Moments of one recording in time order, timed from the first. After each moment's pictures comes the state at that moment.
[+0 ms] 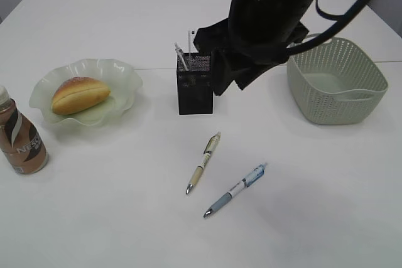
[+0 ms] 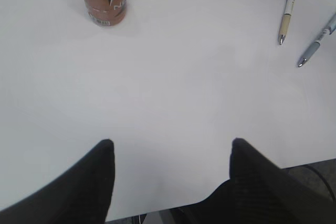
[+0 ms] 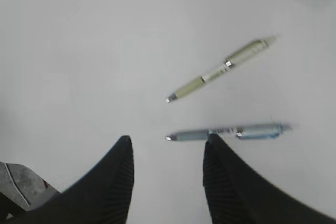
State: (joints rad) left arm -0.16 0.81 -0.97 -0.10 1.25 -0.17; right arm 0.48 1.79 -1.64 0.25 1.18 -0.09
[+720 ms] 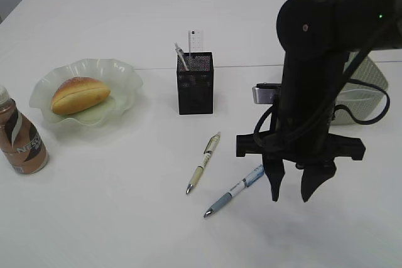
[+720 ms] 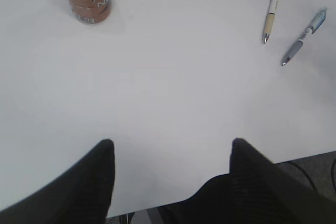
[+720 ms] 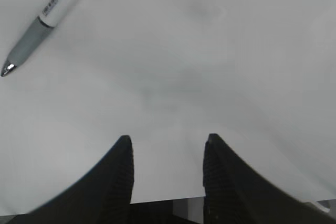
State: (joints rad) left arm -0.16 0.81 -0.97 -0.14 1.25 -0.17; right arm 0.48 1.85 -1.29 0.07 1.22 0.55
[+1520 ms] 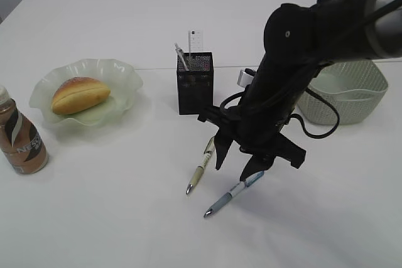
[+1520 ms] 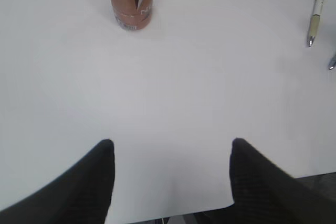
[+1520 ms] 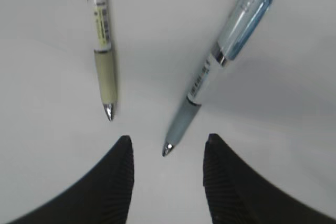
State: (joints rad) left arm -0.16 0.81 -0.97 -0.01 1.25 -0.17; right arm 0.48 1.93 -1.31 0.31 0.89 0.73
